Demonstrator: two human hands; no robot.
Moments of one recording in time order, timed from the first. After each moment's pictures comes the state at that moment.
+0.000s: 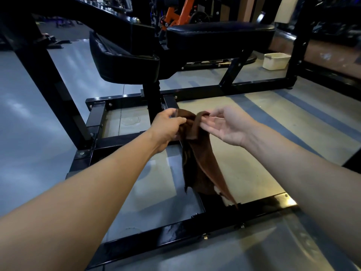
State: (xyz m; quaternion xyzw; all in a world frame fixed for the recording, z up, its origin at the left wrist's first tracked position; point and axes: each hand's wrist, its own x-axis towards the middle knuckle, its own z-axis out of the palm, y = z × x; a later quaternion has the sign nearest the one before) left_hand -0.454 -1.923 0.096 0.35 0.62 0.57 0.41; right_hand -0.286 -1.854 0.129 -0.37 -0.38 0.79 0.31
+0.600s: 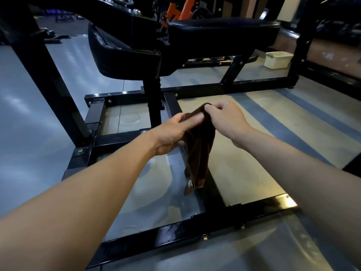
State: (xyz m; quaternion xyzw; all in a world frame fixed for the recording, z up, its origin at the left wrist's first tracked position) left_hand -0.459 -1.922 0.081 0.42 0.57 0.47 0.53; right_hand -0.301 -1.855 0.118 -0.48 -0.74 0.35 0.33
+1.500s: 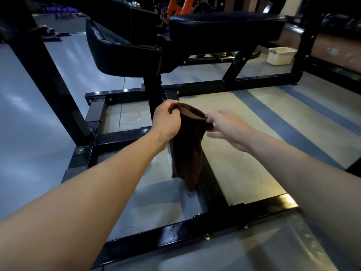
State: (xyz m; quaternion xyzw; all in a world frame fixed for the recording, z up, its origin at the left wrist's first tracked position) left_hand -0.466 -1.913 0.081 0.41 0.66 0.57 0.26; right_hand -0.297 -1.845 0.098 -0.46 -0.65 0.55 0.27
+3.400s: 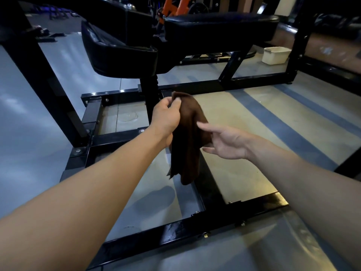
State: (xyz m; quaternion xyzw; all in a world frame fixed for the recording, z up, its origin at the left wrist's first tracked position) left_hand -0.450 -1.907 0.100 0.29 0.60 0.64 0.37; right_hand -0.280 -1.849 0.078 -0.32 -0.57 0.75 0.12
